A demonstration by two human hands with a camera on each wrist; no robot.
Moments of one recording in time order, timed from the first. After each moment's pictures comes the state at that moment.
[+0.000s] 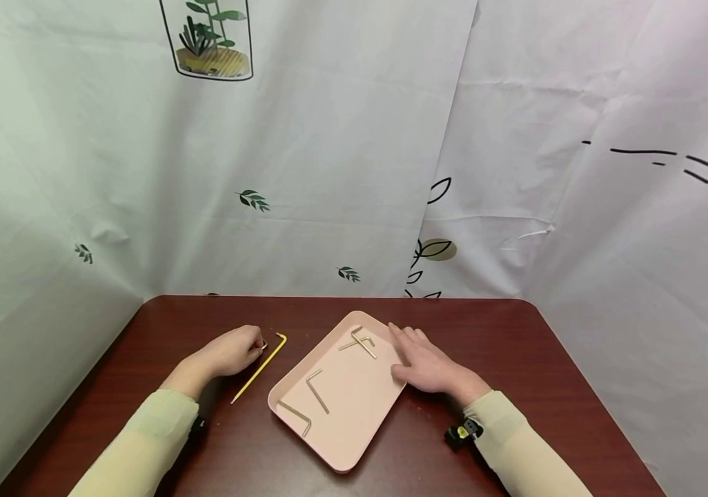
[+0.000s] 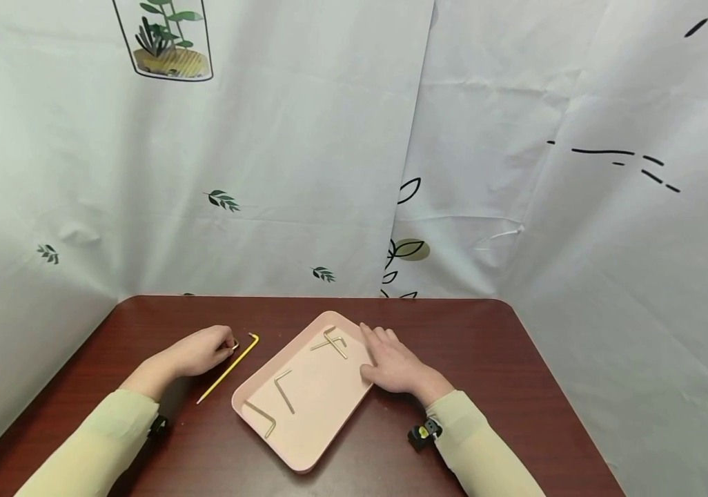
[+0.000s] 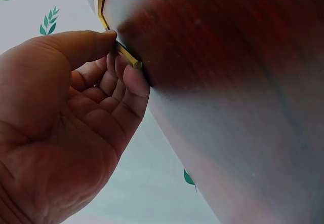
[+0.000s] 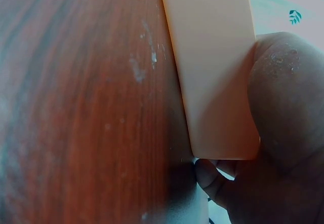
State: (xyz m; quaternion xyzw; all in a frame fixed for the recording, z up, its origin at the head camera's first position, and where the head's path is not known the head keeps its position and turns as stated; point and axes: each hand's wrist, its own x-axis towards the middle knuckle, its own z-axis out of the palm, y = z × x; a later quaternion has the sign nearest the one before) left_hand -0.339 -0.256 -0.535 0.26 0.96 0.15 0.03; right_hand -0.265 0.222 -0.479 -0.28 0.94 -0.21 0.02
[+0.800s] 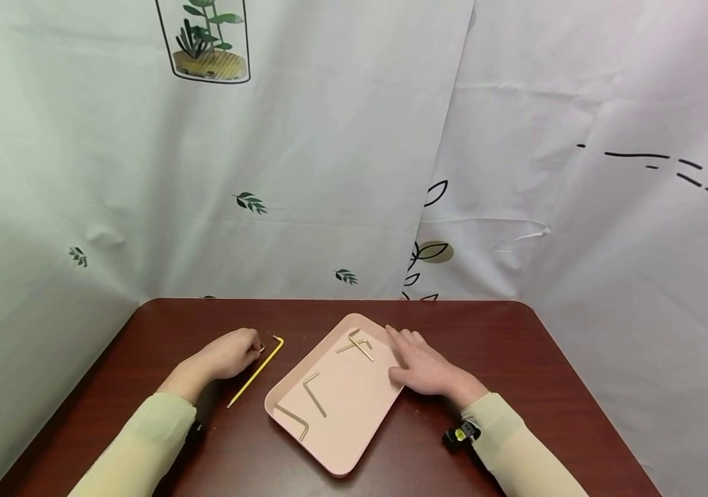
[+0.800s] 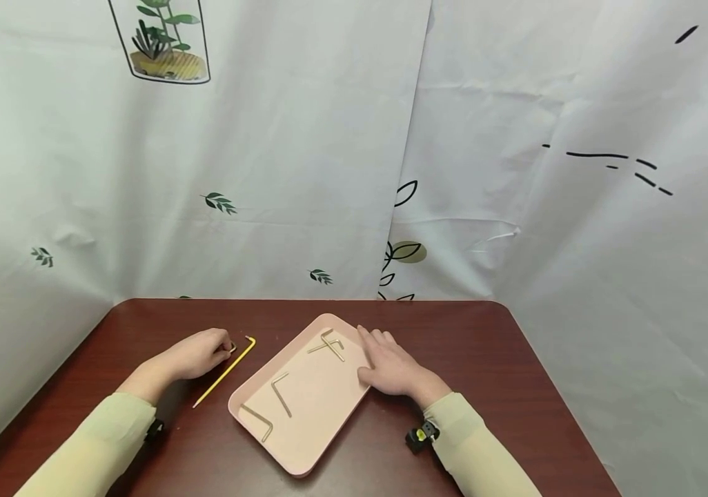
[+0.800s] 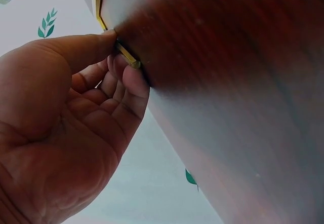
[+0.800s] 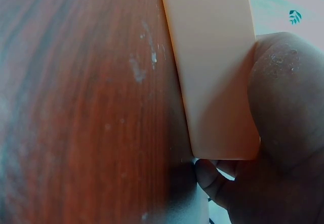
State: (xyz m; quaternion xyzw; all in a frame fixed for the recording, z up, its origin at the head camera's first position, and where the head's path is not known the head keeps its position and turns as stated) left_hand -0.346 -0.258 -0.542 0.26 0.96 0.14 0.03; right_hand -0.263 0.222 -0.480 -0.29 0.93 -0.21 0.00
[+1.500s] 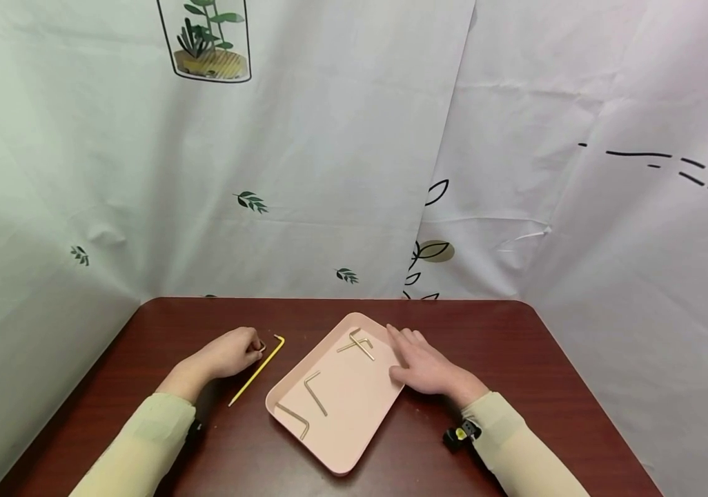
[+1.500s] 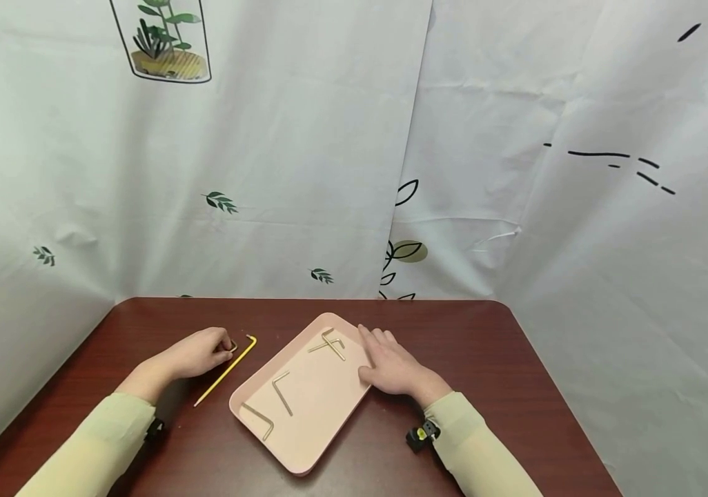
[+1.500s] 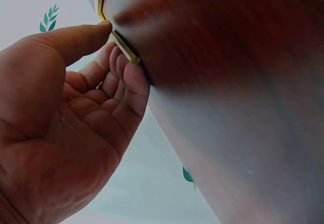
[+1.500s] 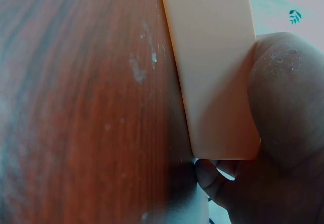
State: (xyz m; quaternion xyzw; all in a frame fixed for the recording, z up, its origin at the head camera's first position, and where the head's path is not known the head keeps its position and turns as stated) left_hand -0.341 -0.256 -0.531 0.23 0.96 0.18 0.06; right_hand -0.262 0.221 -0.478 -0.29 0.93 -0.21 0.00
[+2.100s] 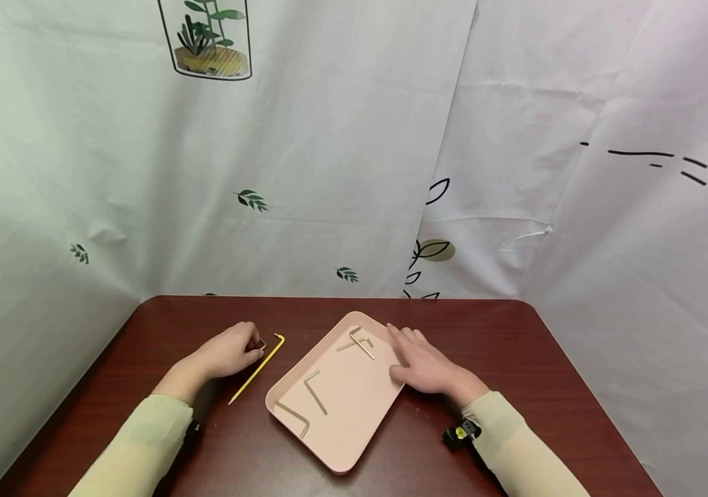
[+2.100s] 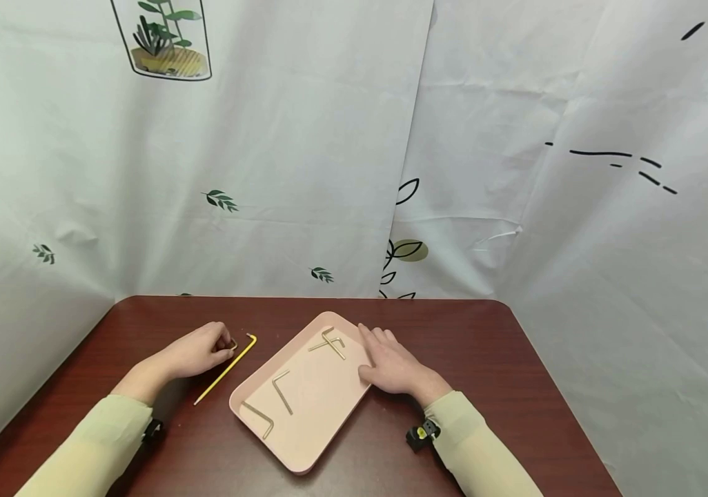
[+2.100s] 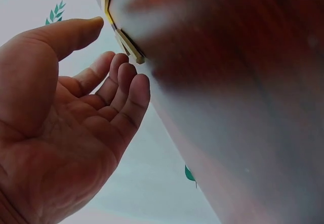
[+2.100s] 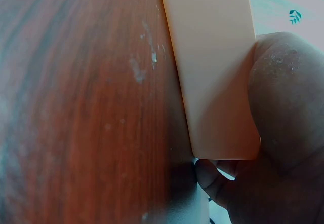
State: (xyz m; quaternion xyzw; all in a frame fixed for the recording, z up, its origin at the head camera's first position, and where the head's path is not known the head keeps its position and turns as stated) left_hand -0.297 -0.238 -0.481 0.25 0.95 0.20 -0.01; right_hand -0.263 0.221 -0.480 -0.29 0.93 -0.21 0.00
